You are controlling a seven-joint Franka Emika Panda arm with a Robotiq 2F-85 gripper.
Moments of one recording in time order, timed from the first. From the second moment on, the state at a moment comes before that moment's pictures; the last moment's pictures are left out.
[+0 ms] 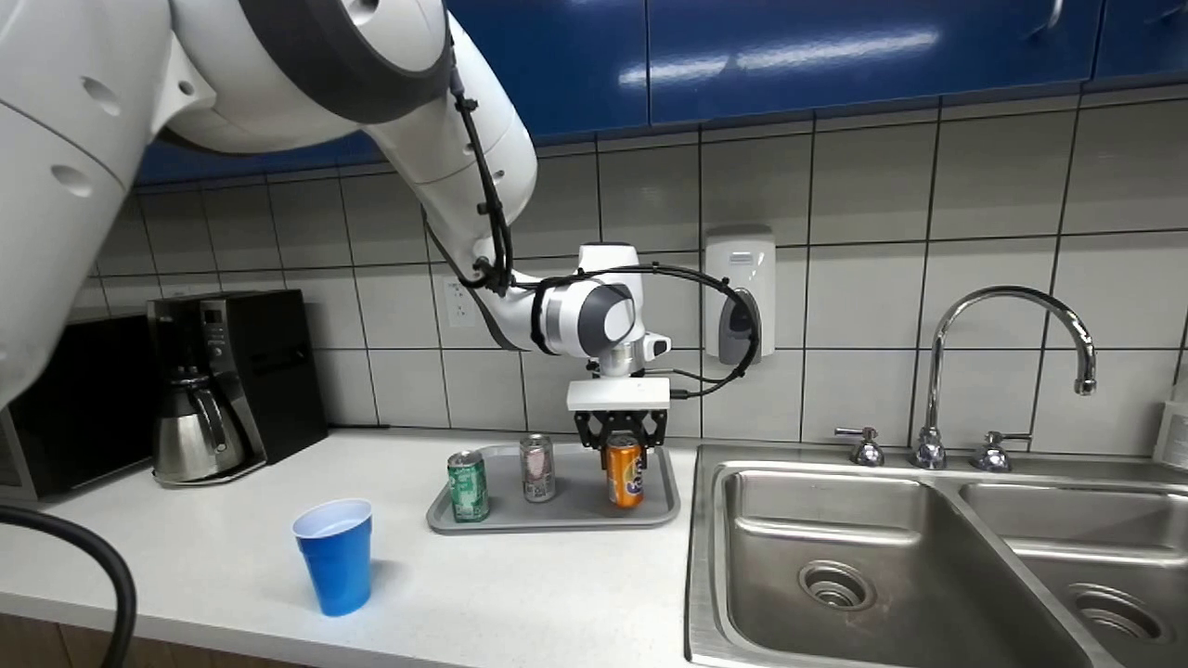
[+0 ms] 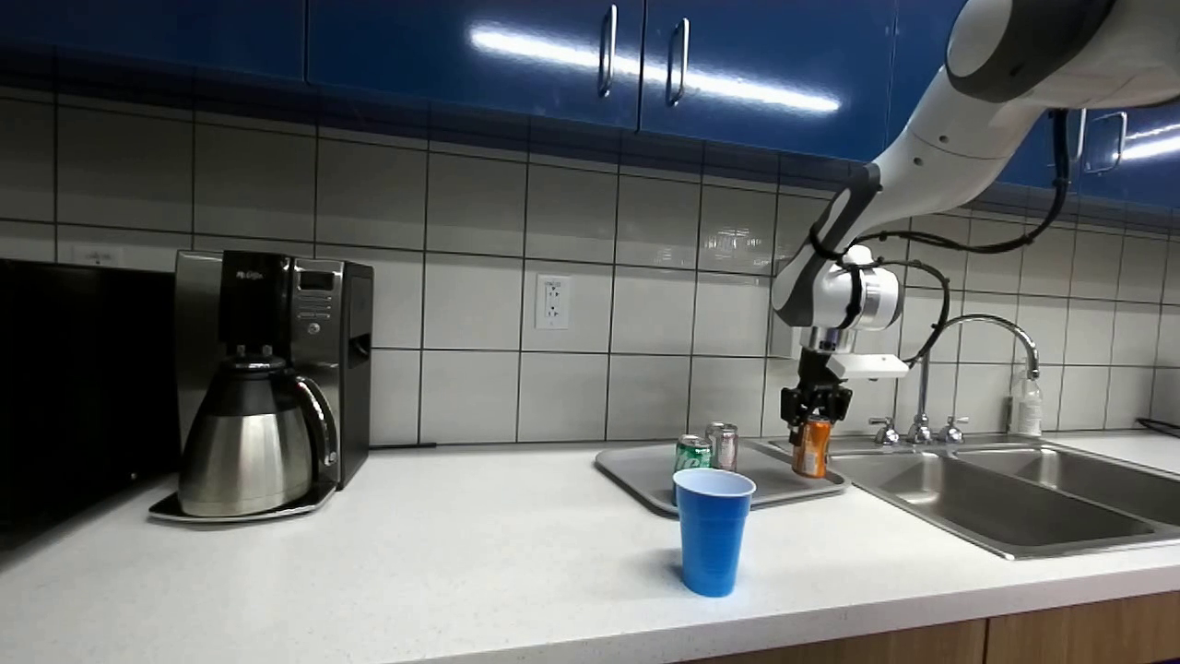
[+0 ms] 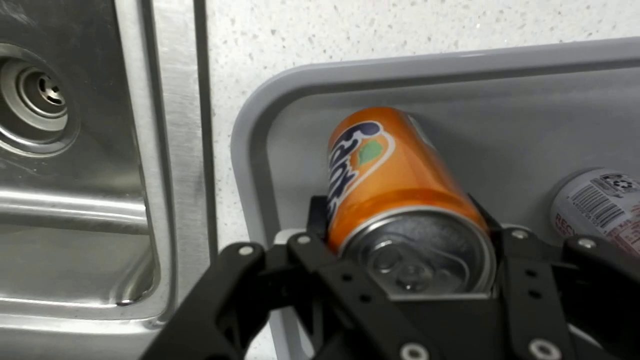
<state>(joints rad) -0.23 0.52 -0.04 -1.83 0.08 2.52 -0.47</state>
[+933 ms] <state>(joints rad) -0.24 0.36 -0.04 -2.07 0.08 2.58 -0.50</state>
